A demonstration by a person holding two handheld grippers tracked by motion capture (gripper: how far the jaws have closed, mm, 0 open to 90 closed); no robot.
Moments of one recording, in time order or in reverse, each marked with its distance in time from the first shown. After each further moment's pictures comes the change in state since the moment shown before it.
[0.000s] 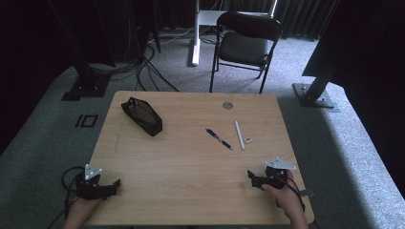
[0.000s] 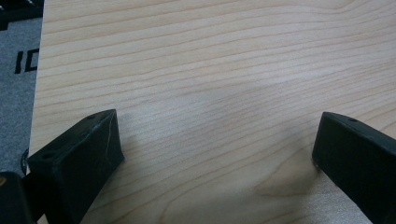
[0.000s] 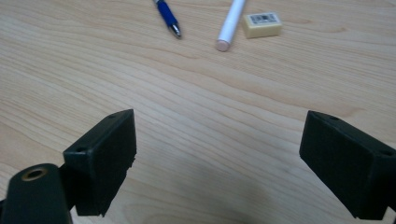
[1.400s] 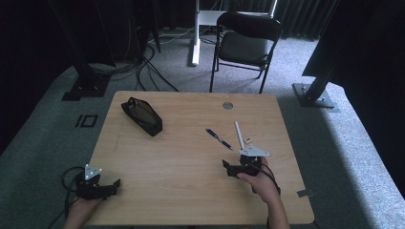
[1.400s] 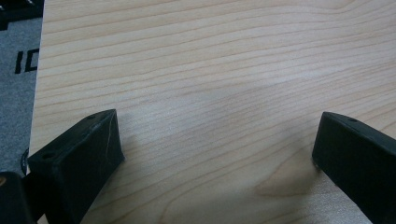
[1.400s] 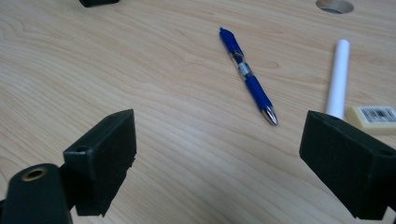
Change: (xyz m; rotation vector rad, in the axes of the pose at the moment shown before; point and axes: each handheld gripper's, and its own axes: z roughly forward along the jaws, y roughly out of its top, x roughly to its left) left arm 0.000 0.000 0.000 0.000 0.000 0.000; right arm 0.056 0.053 0.039 -0.066 0.129 -0.075
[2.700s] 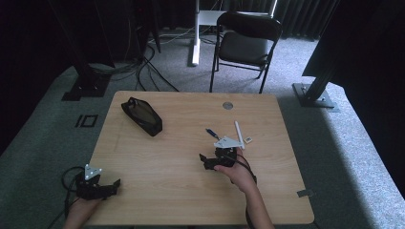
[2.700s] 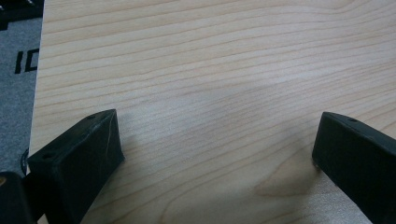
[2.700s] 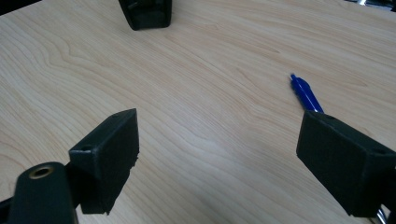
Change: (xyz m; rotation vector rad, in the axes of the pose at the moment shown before) left arm 0.000 0.000 0.000 0.000 -0.001 -0.003; right arm 0.047 0.039 0.048 -0.017 0.094 -0.074
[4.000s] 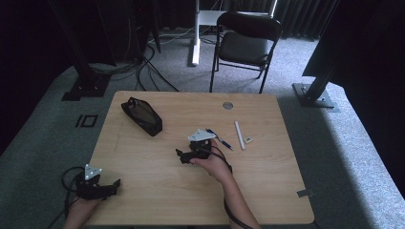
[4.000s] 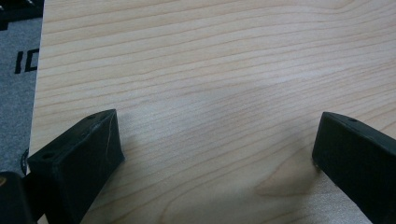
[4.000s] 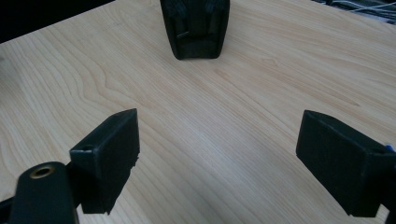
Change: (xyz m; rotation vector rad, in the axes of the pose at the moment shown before) left arm 0.000 0.000 0.000 0.000 0.000 0.000; right arm 0.042 0.039 0.057 -0.008 0.088 -0.051
